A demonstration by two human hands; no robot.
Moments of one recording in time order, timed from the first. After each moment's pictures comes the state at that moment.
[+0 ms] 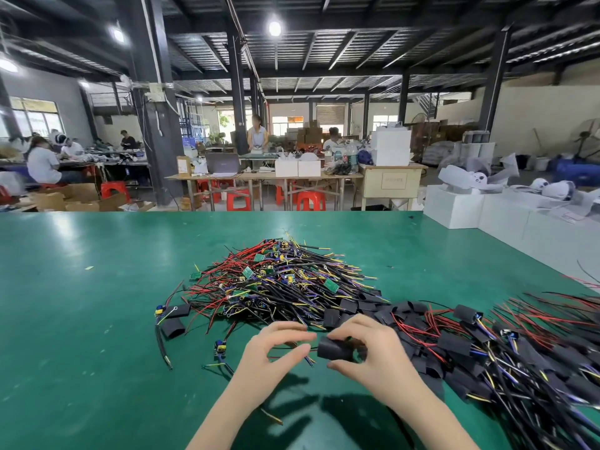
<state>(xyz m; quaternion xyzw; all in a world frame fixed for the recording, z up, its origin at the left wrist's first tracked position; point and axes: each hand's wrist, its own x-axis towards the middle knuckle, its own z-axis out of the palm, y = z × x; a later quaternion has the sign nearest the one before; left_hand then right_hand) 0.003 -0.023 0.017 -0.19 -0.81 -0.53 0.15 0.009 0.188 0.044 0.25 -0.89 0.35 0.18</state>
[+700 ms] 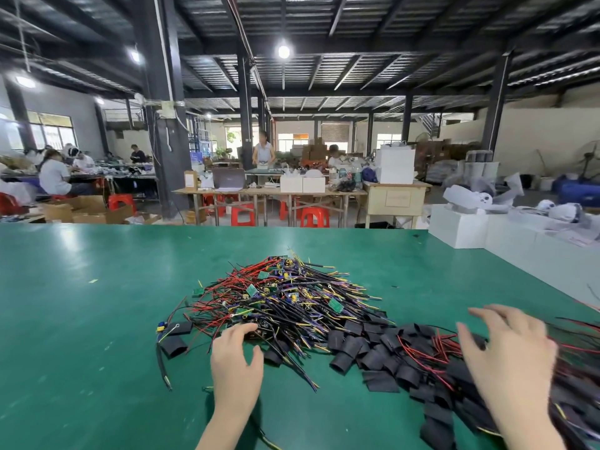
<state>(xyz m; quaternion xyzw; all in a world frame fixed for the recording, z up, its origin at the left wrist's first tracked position) -0.024 -0.044 0.005 0.05 -0.84 -0.41 0.36 0.005 0.288 0.072 -0.14 -0.88 0.14 0.43</state>
